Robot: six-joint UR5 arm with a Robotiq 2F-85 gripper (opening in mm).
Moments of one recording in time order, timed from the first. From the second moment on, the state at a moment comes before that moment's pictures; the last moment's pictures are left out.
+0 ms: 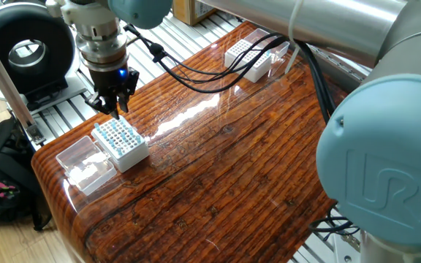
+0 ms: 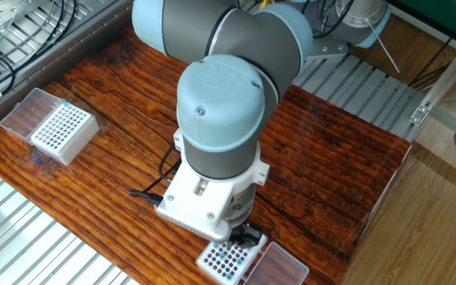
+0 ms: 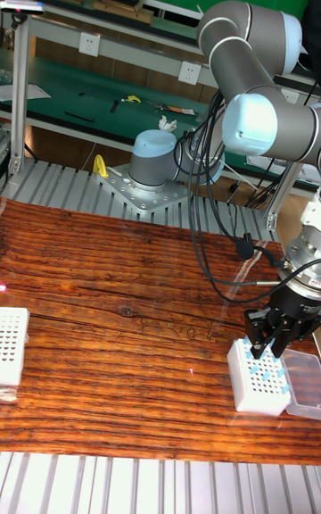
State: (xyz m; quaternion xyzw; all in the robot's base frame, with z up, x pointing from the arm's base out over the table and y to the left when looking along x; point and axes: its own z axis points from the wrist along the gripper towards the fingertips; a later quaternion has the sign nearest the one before) arm 0.640 0.222 0.104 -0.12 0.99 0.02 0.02
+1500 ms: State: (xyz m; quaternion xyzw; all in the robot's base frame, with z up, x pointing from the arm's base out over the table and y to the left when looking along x) arm 0.636 0.159 0.104 -0.24 0.97 -0.03 0.04
